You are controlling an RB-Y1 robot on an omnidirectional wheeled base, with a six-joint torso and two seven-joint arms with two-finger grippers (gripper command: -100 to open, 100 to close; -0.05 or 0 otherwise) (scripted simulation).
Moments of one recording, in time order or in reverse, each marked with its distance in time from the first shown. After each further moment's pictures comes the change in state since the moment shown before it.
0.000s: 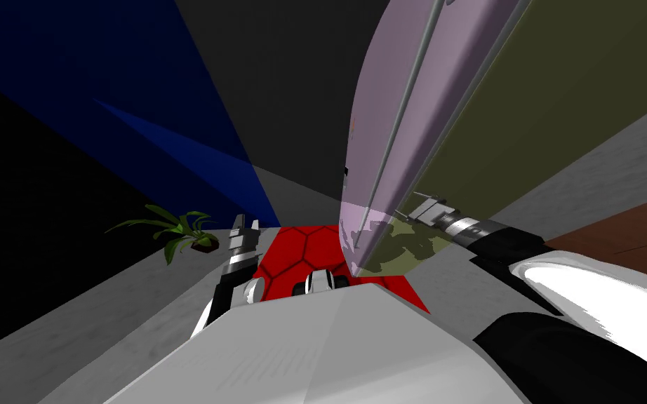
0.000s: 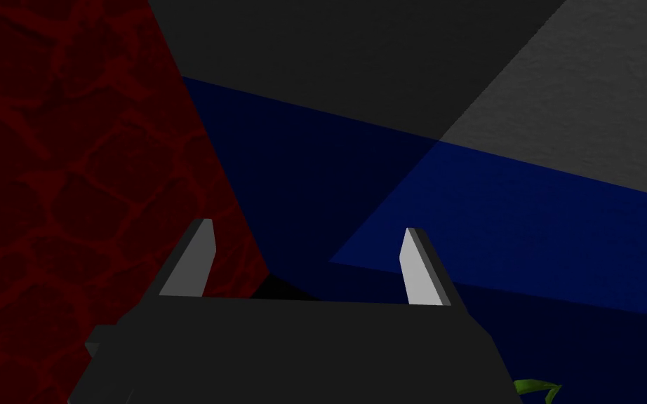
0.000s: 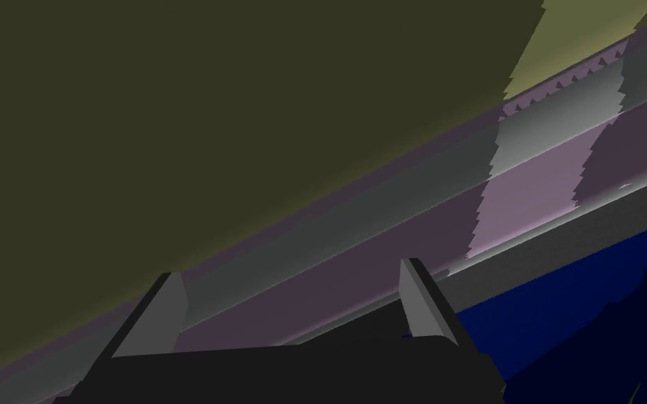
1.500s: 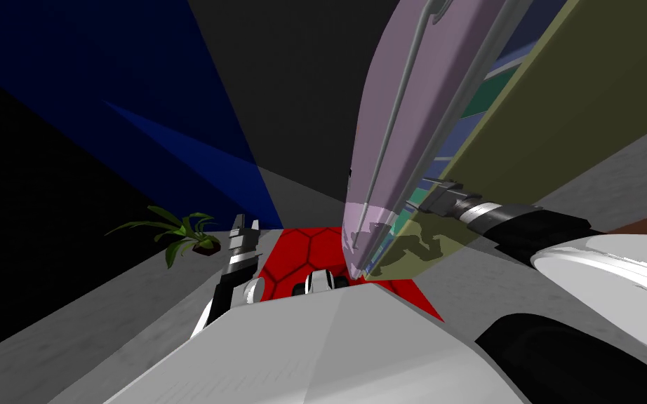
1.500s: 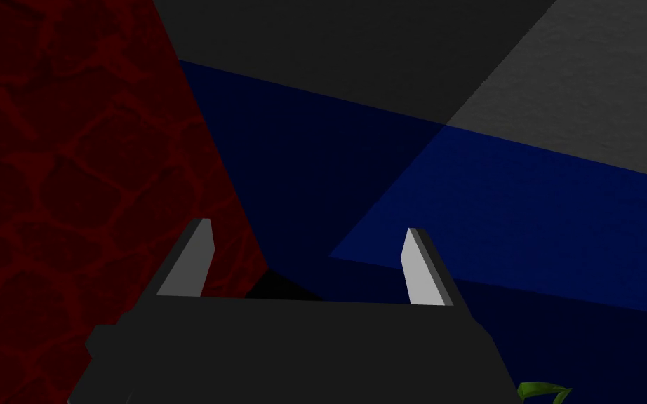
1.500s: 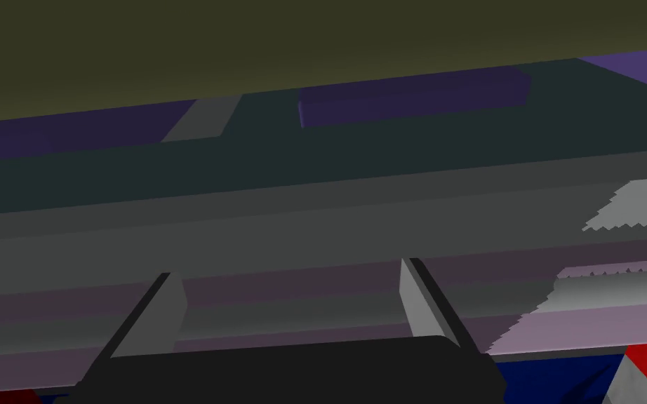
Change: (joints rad) left arm 0.000 0.000 0.000 0.000 0.000 0.000 0.000; right arm 0.066 -0.134 -0.158 -0.017 0.281 0.026 -0.062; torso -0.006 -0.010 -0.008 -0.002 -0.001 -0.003
